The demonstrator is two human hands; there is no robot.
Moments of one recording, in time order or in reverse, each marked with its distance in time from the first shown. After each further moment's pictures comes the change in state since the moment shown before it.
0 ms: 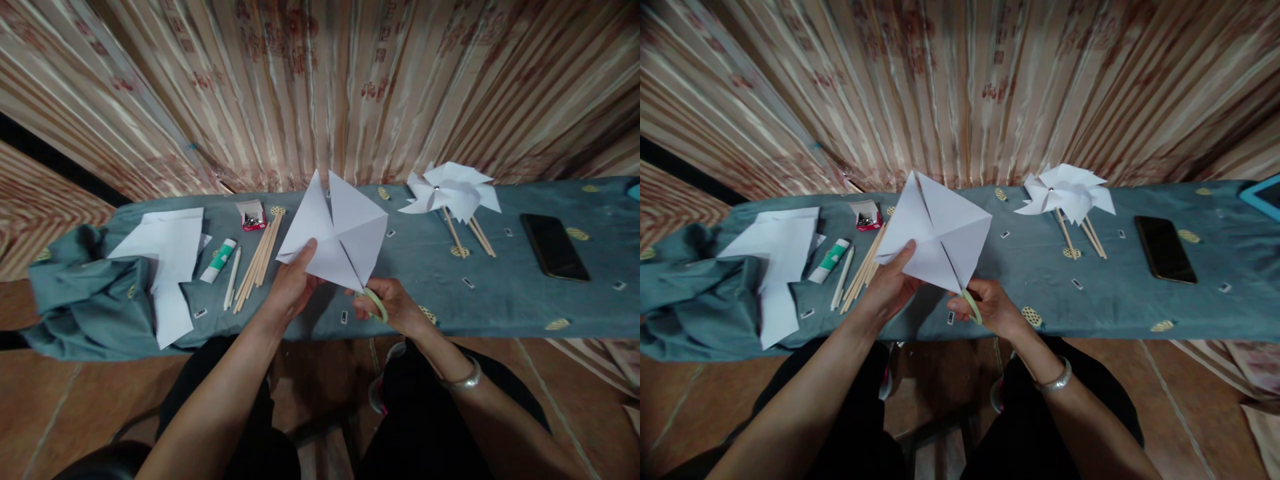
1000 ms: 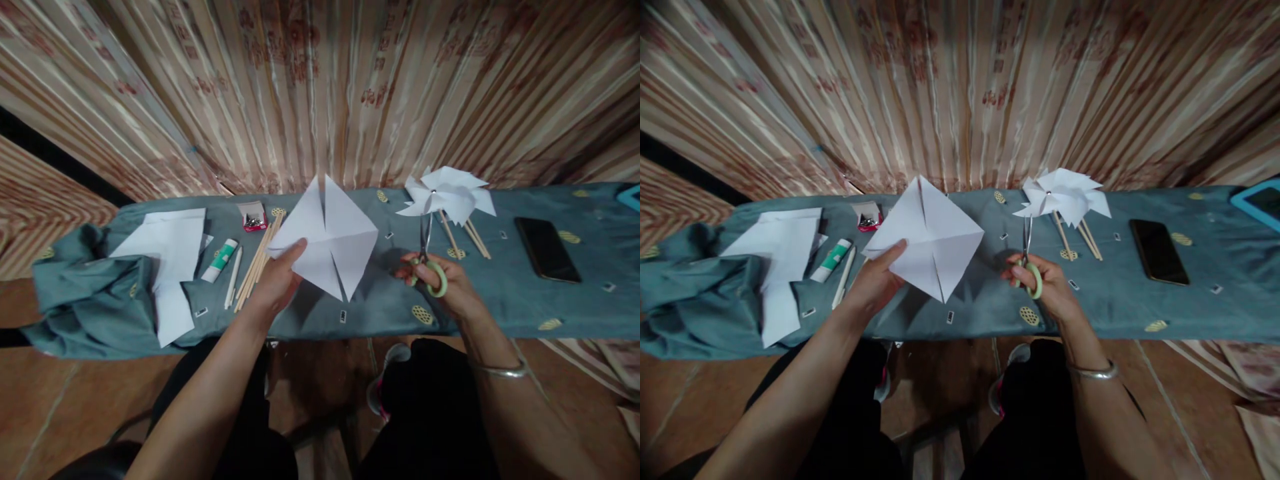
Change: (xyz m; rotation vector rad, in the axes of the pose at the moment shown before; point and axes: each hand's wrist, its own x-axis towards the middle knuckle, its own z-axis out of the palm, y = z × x) left_hand 0.004 0.016 -0.015 0.068 -0.069 0.127; right_hand -0.015 -0.007 -0.086 -0.107 0.353 -0.219
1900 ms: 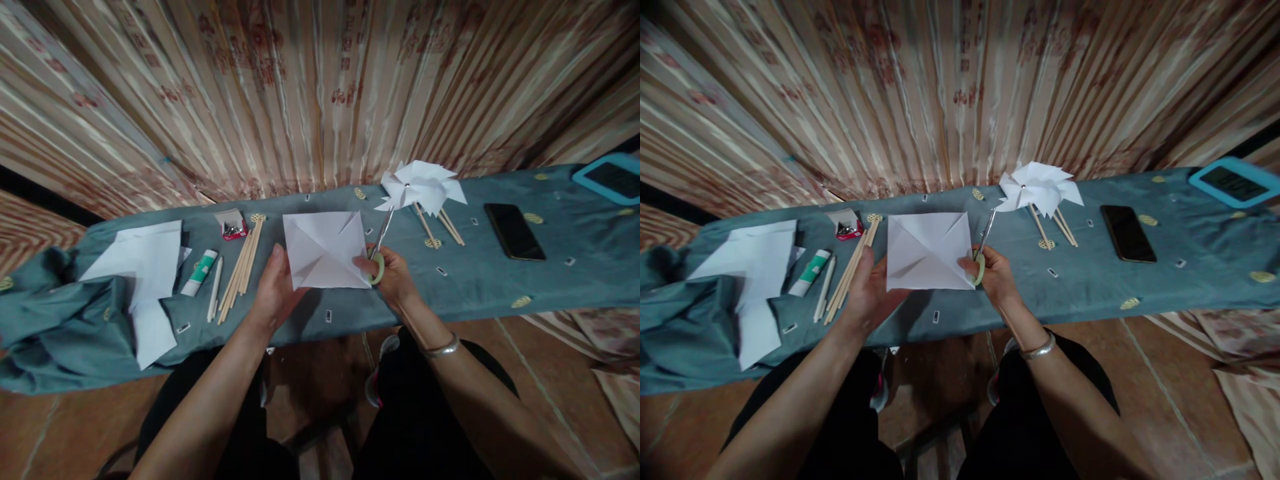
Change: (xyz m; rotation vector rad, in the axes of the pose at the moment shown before) left_hand -0.012 -0.016 0.016 -0.051 -0.289 -0.139; right_hand 0.013 0.009 0.066 0.402 0.187 0.104
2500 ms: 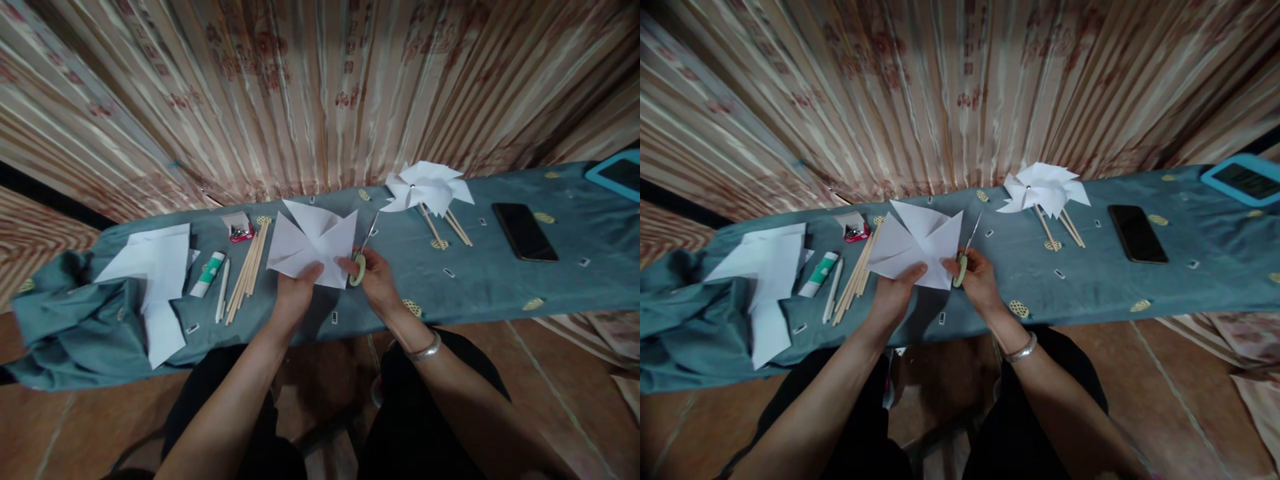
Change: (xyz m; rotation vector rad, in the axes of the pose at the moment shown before) left_hand 0.017 -0.028 -0.002 0.310 0.409 0.250; right_hand -0.006 0.011 0.038 0.020 -0.011 -0.077
